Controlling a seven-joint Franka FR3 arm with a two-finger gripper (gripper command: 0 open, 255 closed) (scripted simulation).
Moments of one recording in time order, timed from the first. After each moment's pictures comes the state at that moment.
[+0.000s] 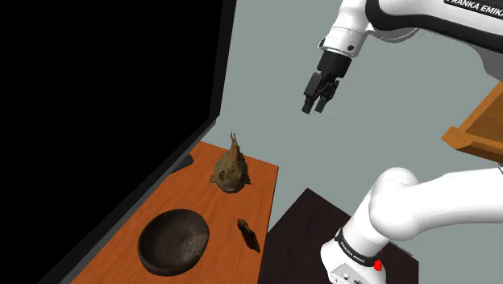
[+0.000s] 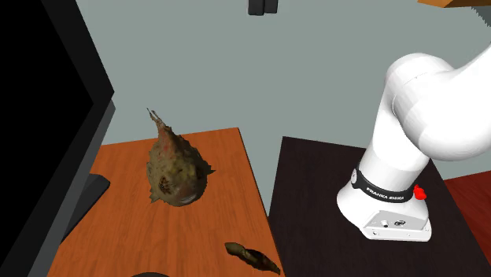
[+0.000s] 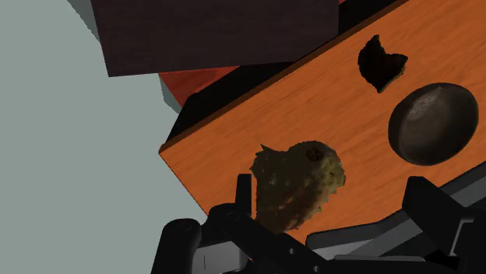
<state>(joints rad) 0.00 -0.78 -0.05 -2.28 0.12 1.49 0.06</state>
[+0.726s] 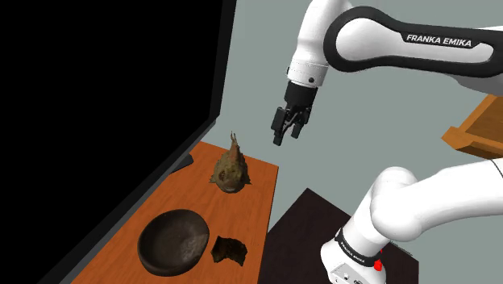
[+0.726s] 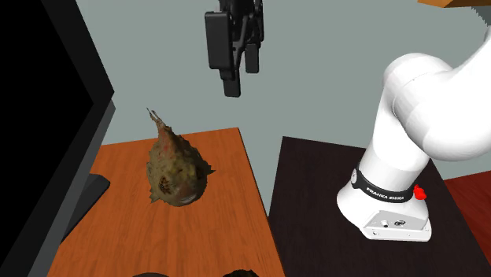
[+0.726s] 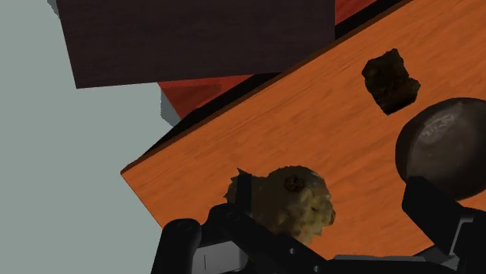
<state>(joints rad) 0.05 -0.69 0.16 -2.41 0.18 1.65 0.23</state>
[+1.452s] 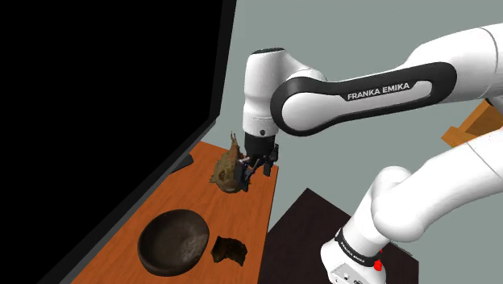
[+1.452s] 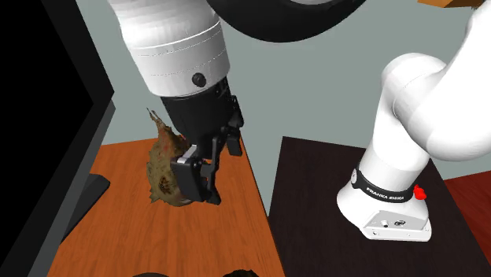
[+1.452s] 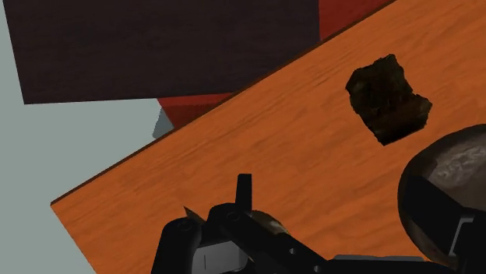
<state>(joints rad) 0.09 -0.42 0.41 -2.45 0.20 1.88 0.46</state>
